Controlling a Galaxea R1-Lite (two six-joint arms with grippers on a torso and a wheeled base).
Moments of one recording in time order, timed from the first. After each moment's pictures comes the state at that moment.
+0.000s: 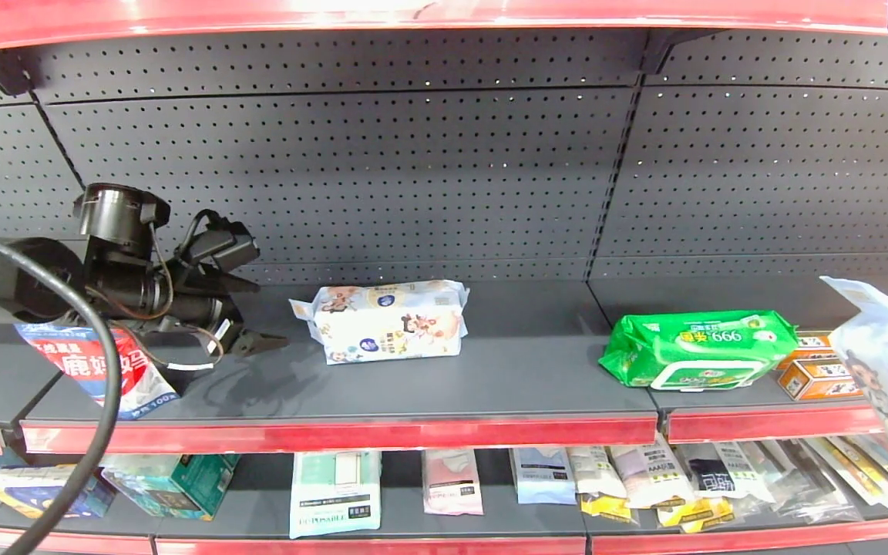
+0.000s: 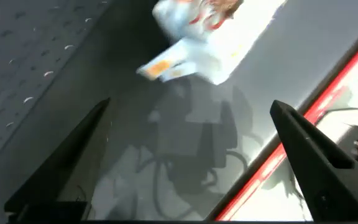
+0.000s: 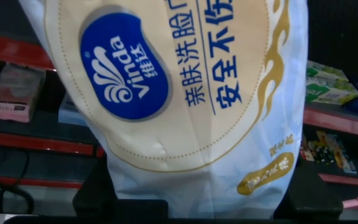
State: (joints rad) left arm -0.01 1.87 -1.15 0.03 -0.48 0.76; right arm -0.06 0.43 -0.30 0.08 -0.06 -0.38
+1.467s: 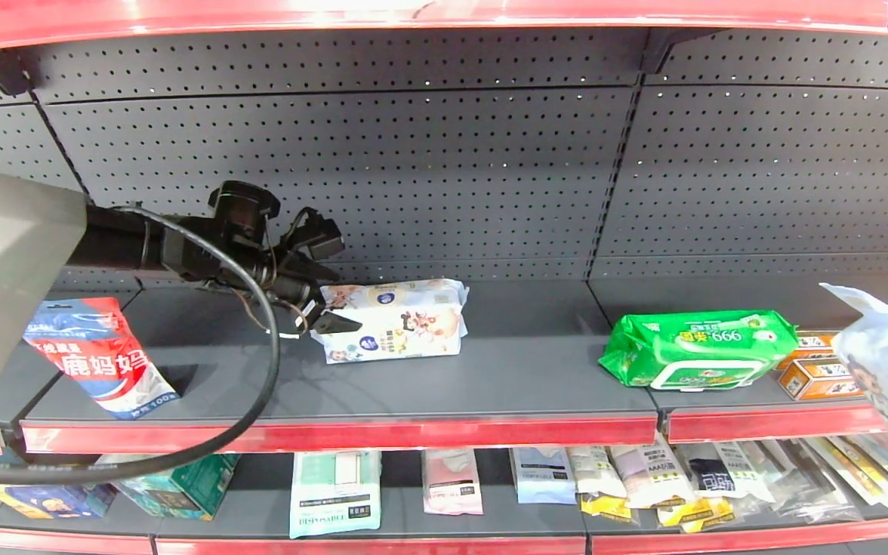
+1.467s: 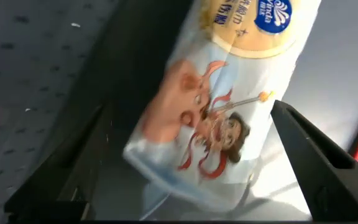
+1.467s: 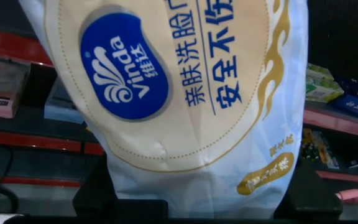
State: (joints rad) left arm -0.16 2.20 -1.59 0.19 -0.52 0.80; right arm -0.06 0.43 -0.29 0.08 -0.10 -0.41
